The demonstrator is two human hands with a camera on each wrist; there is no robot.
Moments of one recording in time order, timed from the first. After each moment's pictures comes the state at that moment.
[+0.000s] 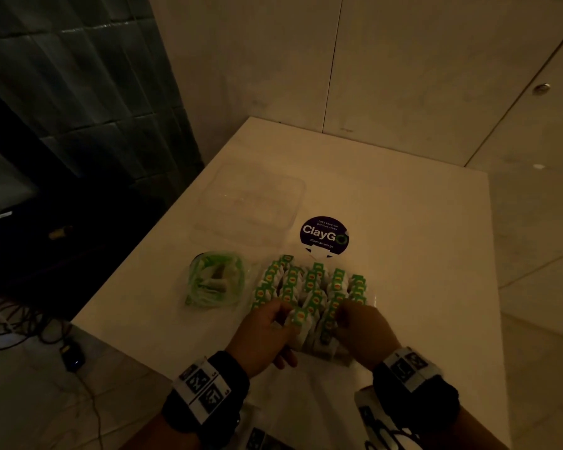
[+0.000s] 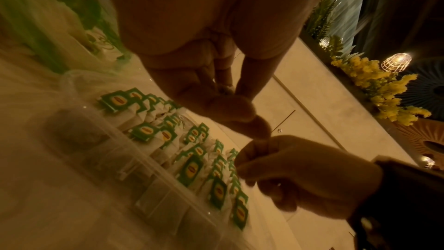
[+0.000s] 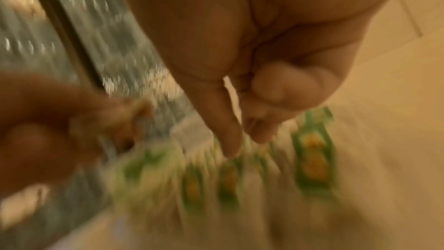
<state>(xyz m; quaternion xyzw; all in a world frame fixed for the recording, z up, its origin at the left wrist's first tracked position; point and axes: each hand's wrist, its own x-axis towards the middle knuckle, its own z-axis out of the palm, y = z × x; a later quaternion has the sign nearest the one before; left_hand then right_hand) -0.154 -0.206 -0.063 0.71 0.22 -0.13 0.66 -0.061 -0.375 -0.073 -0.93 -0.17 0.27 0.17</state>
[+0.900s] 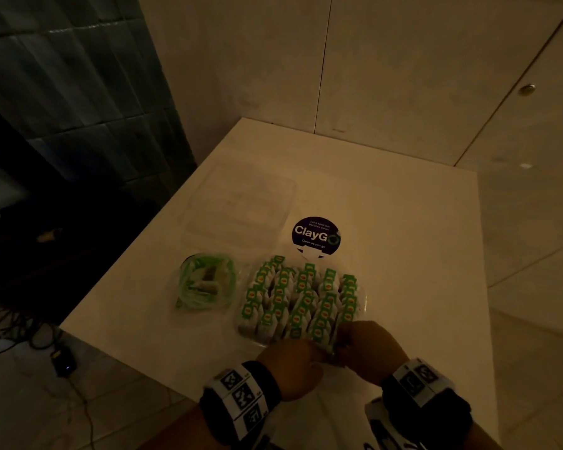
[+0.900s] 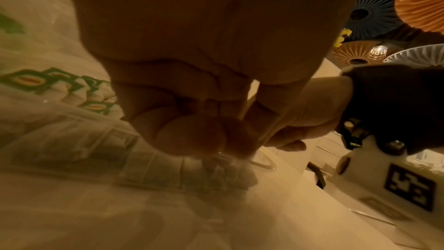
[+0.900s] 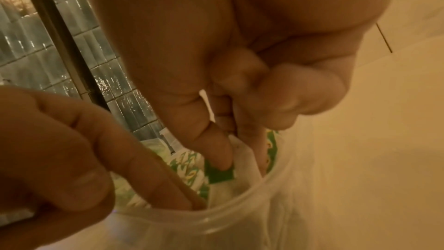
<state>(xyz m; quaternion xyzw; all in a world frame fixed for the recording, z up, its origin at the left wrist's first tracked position) -0.144 -0.246 -0.094 0.89 -0.02 -0.33 0.32 -0.070 -0.401 -0.075 -0.91 -0.22 0.33 0.12</state>
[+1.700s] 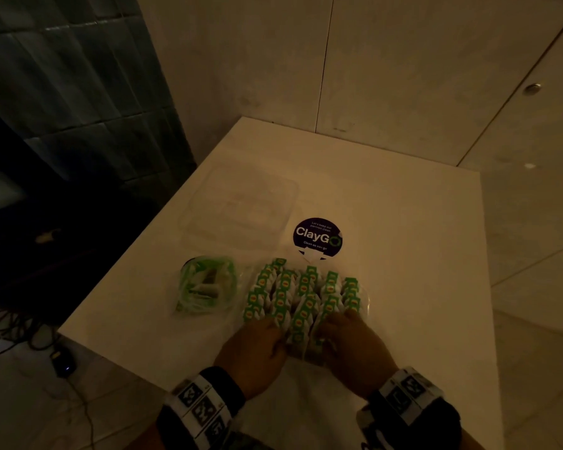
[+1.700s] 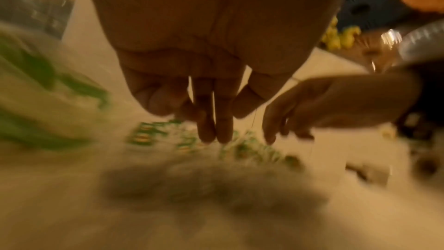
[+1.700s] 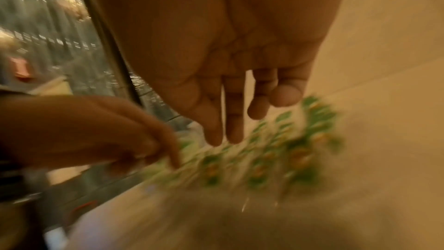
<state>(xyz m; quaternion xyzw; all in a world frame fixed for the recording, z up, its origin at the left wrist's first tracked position) -0.158 -0.196 -0.098 0.96 0.03 -0.15 0.24 -0.081 -0.381 -0.065 -0.91 -0.35 0.19 0.12</state>
